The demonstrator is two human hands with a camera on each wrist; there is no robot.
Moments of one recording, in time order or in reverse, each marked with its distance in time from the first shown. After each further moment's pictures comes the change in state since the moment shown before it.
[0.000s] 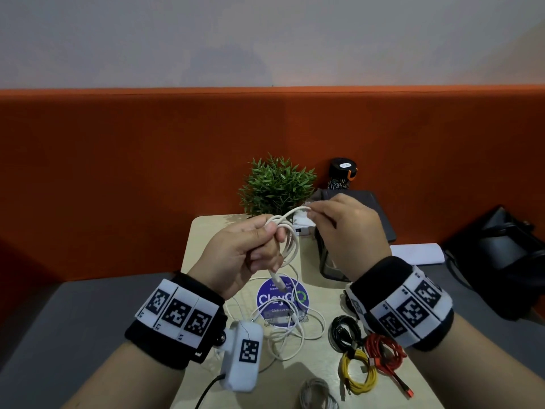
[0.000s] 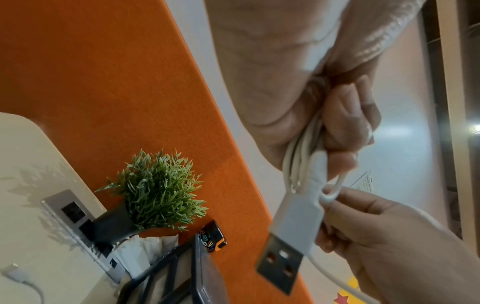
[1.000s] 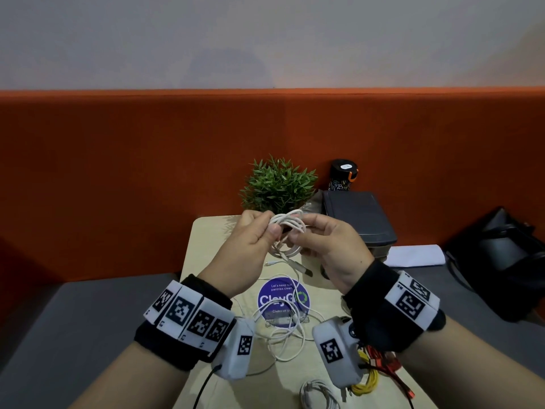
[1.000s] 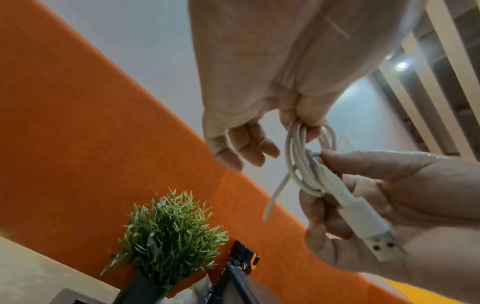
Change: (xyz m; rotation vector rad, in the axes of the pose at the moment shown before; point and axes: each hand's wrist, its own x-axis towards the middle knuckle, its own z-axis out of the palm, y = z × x) left_hand 0.008 -0.007 -0.005 0.975 0.221 0.100; right_hand -0.010 -0.016 0.014 1.108 -0.339 0.668
